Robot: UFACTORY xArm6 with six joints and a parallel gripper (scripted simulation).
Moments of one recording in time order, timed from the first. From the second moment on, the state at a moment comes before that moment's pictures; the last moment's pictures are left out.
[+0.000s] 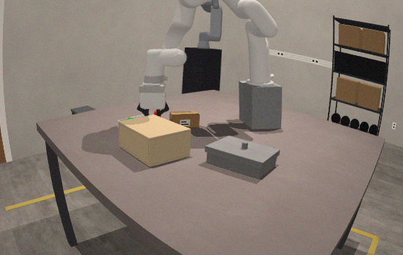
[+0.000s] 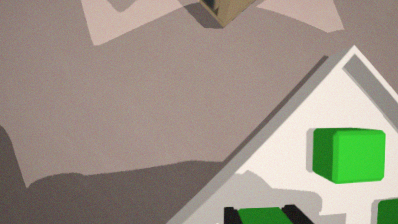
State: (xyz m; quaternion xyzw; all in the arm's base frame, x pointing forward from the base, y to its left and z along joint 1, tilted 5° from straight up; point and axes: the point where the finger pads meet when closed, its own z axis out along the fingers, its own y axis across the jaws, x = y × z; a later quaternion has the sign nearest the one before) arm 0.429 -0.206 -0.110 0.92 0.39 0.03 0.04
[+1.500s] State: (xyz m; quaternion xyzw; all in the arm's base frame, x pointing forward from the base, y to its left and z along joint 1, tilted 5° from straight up) arm 0.429 -0.206 -0.110 0.92 0.39 0.03 0.04
